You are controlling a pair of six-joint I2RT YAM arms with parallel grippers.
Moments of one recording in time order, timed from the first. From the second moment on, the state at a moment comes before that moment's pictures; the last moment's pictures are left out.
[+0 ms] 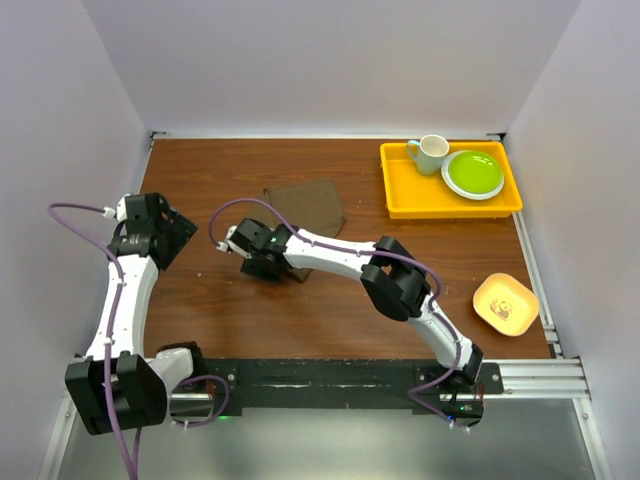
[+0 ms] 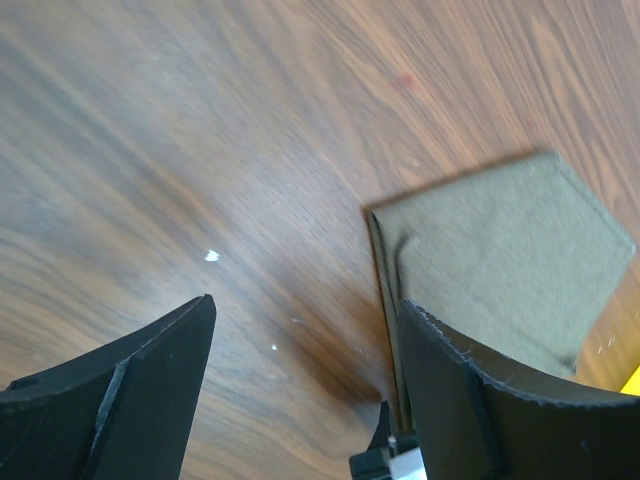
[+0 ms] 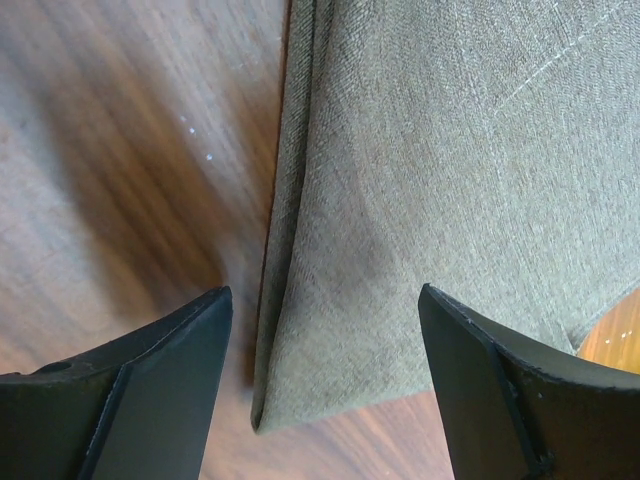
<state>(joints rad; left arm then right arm) 0.14 1.08 0.90 -0.68 -0.12 -0.78 1.08 2.30 1.91 -0.72 0.35 -0.26</state>
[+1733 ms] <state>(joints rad) 0.02 1.53 0.51 0.28 0.47 -1.17 0.88 2.31 1.87 -0.60 -0.15 -0.10</state>
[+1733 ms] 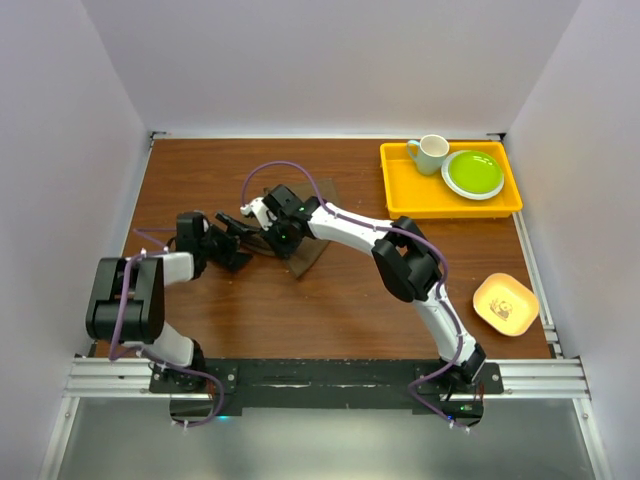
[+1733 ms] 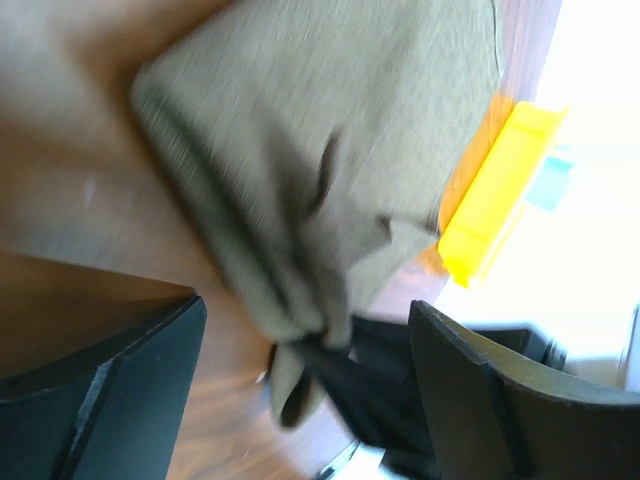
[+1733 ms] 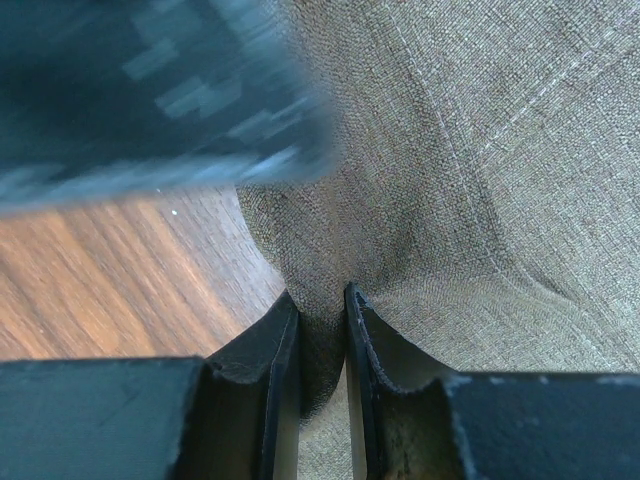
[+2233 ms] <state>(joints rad) 0.01 1.66 0.69 0.03 0.39 -1.17 0.89 2.31 1.88 -0.61 -0.14 -0.10</state>
